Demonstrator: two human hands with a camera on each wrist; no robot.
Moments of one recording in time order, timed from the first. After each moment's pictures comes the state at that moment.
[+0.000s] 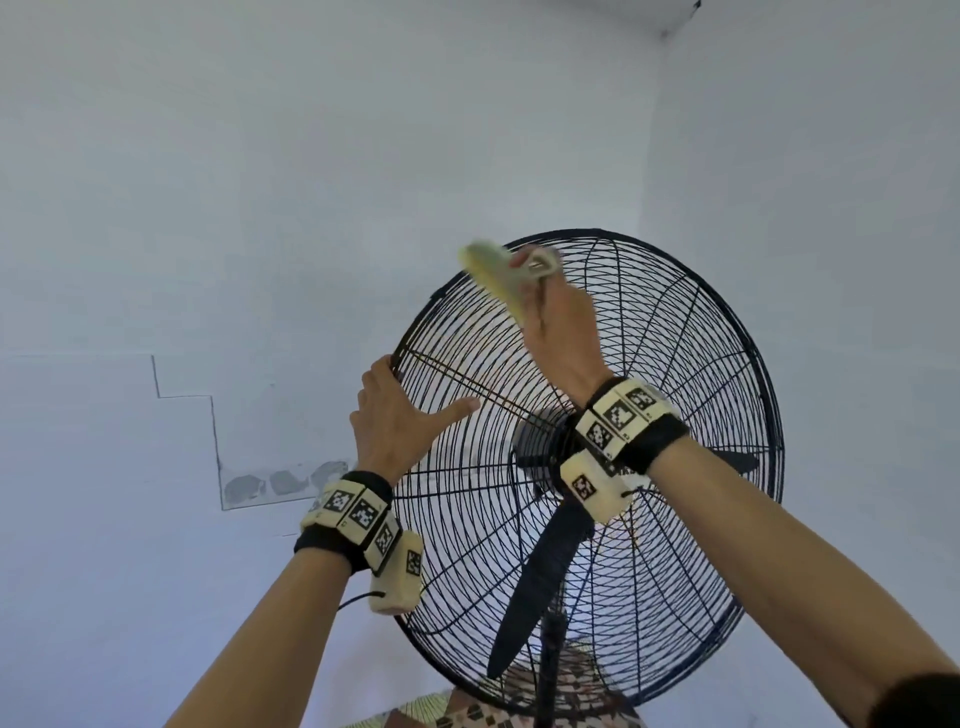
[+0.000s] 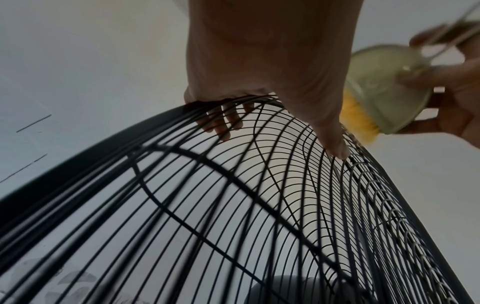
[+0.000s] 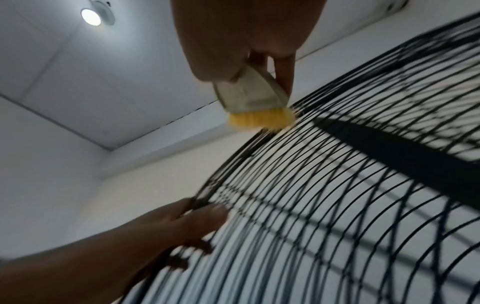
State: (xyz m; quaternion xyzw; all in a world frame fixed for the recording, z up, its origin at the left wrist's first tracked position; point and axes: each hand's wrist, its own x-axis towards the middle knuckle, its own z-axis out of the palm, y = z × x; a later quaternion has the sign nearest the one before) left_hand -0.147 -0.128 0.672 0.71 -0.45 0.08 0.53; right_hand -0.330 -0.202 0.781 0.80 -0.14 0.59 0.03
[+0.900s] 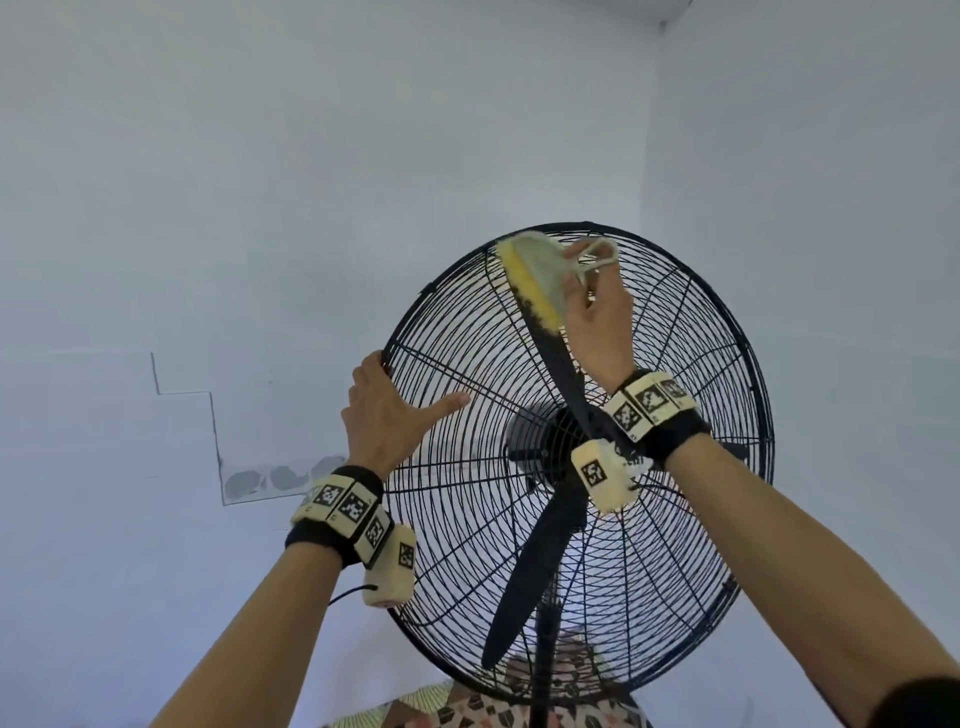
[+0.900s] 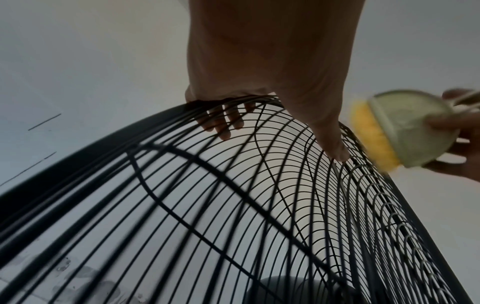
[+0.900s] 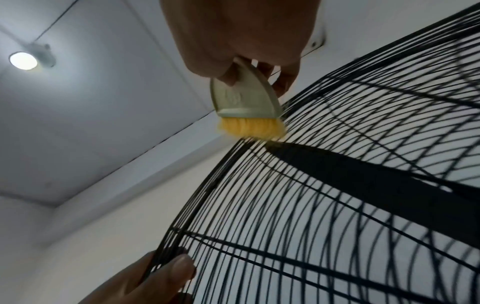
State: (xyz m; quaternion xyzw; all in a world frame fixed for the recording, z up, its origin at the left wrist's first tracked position) left_hand -0.150 -0.127 0.672 0.71 -0.45 0.08 0.54; right_hand -0.369 -0.227 0.779 0.73 -0.12 0.67 -0.08
